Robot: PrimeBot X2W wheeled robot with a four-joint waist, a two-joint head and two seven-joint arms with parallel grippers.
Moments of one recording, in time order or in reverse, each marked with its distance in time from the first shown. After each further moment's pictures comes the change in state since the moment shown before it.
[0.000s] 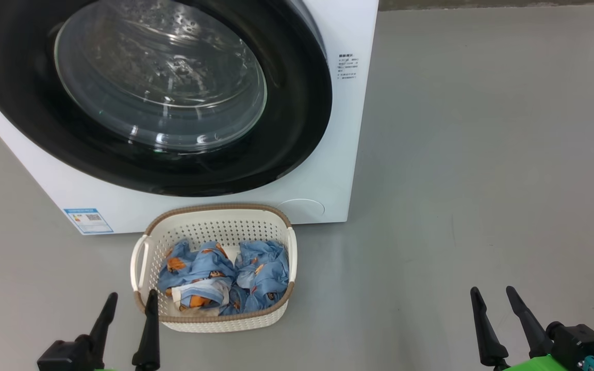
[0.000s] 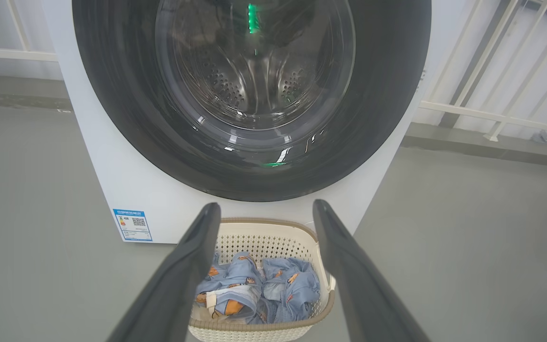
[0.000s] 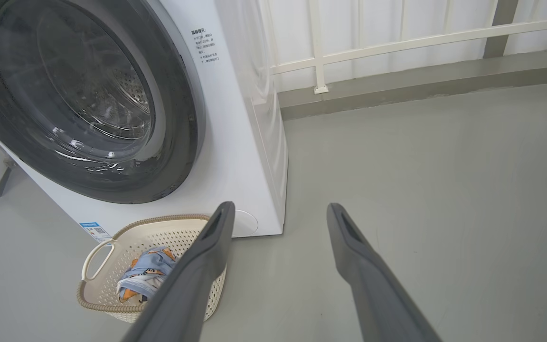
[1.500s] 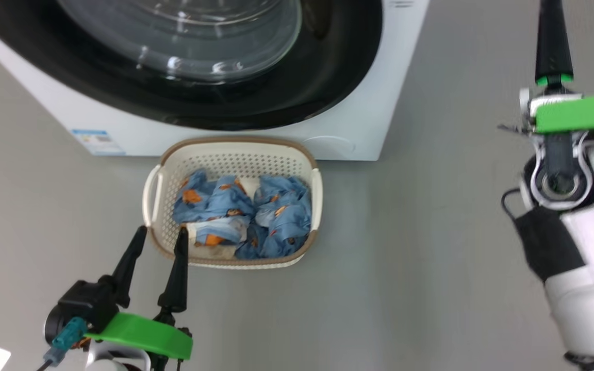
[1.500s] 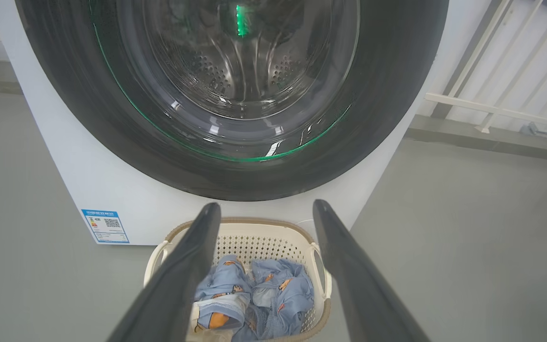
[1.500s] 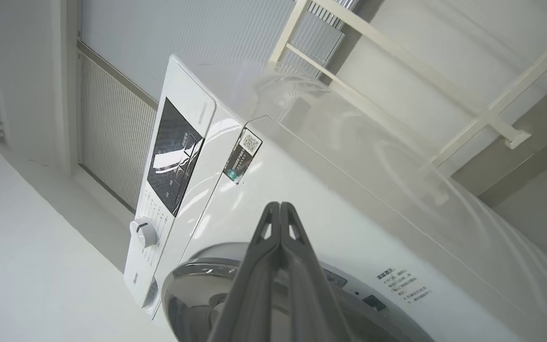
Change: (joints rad) left arm -0.179 0.009 -0.114 -0.018 -0.030 0.000 -0.005; right arm -0.794 -0.134 0.180 0.070 0.972 0.000 0.005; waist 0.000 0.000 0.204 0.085
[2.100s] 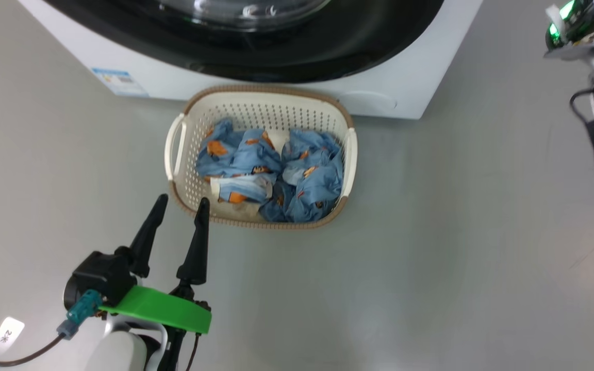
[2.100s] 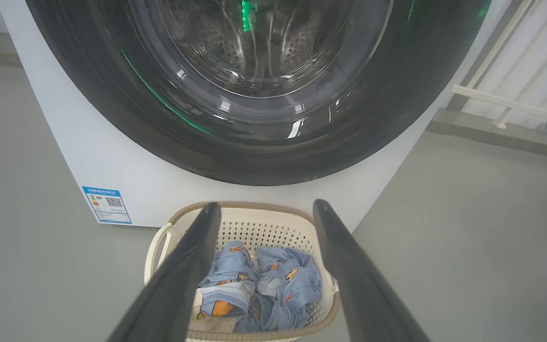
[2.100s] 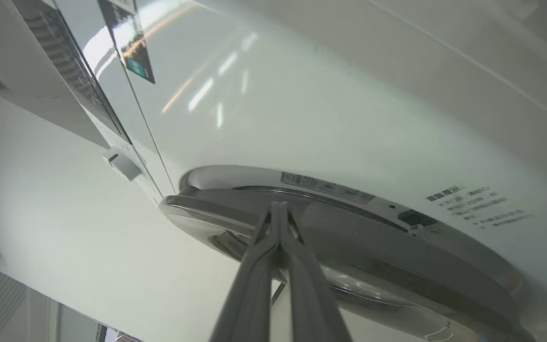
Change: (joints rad) left arm -0.090 -0.021 -0.054 -0.001 -0.027 0.000 -0.002; right arm -0.300 -0.186 0.127 0.168 0.405 0.000 0.473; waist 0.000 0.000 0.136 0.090
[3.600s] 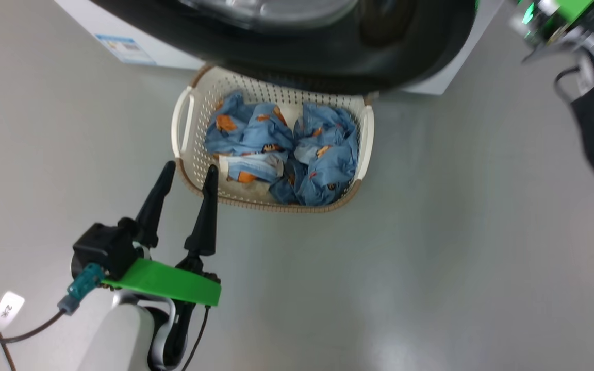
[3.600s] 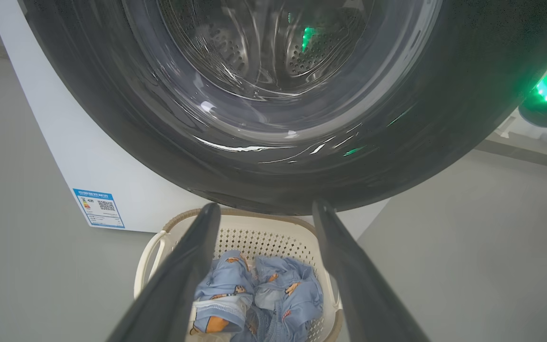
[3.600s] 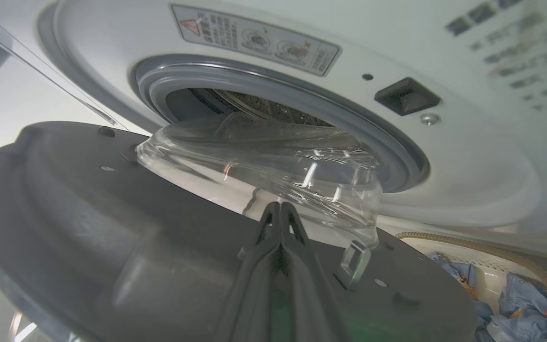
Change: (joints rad) left arm -0.094 -0.031 -0.015 -0.001 -0.021 0.000 0.000; right arm -0.131 0.017 0.100 0.137 -0.063 0.000 0.326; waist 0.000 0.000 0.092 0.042
